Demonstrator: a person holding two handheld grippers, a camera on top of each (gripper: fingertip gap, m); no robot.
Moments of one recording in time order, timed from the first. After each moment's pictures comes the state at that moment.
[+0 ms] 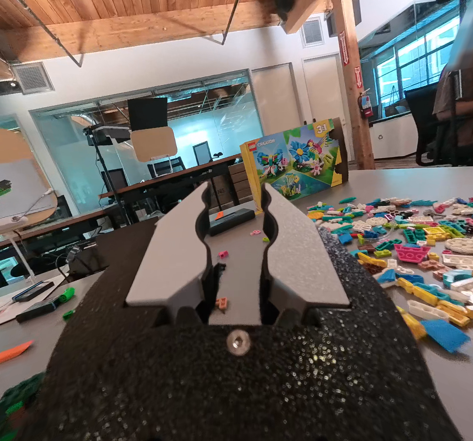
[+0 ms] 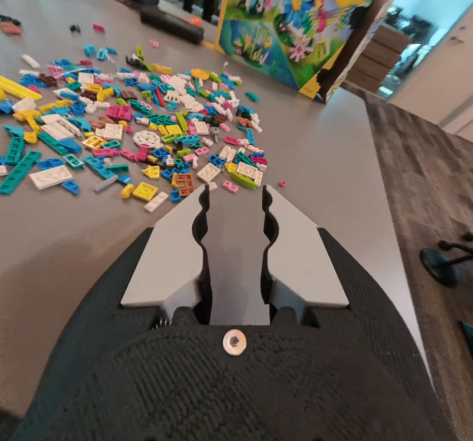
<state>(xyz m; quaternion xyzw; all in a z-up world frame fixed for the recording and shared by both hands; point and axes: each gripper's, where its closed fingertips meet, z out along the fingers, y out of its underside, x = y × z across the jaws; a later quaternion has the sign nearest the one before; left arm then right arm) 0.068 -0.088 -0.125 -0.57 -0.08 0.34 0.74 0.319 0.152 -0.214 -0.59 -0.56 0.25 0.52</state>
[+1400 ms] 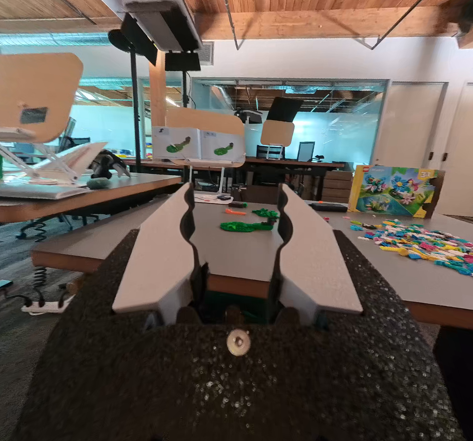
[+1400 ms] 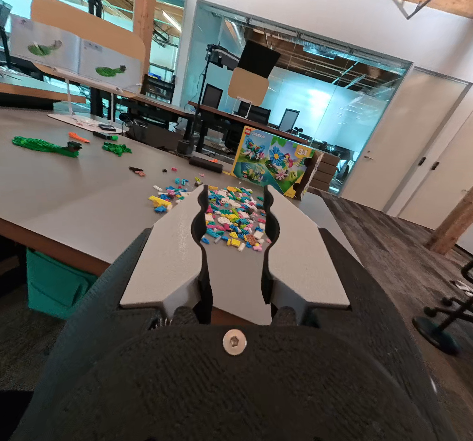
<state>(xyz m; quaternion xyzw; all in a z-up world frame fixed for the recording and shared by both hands) 0.205 -0.508 -0.099 -0.47 -0.32 0.41 0.71 0.420 -0.036 -0.095 -0.47 -0.45 0.34 0.68</state>
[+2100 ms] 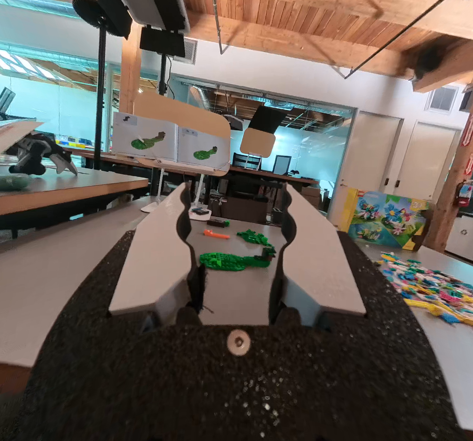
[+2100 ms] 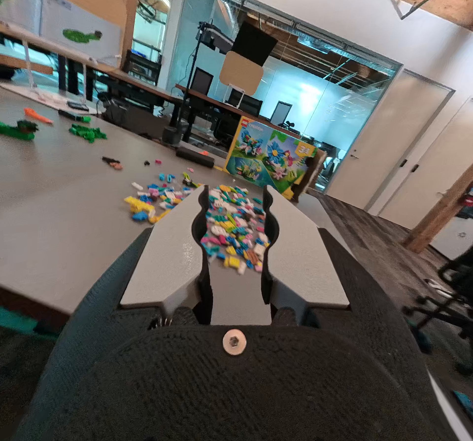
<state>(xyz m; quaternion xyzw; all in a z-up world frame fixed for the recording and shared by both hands) 0.063 -0.458 -0.088 -0.46 -0.32 0.34 0.76 0.349 -0.015 -0.112 -0.48 -0.46 0.29 0.69</state>
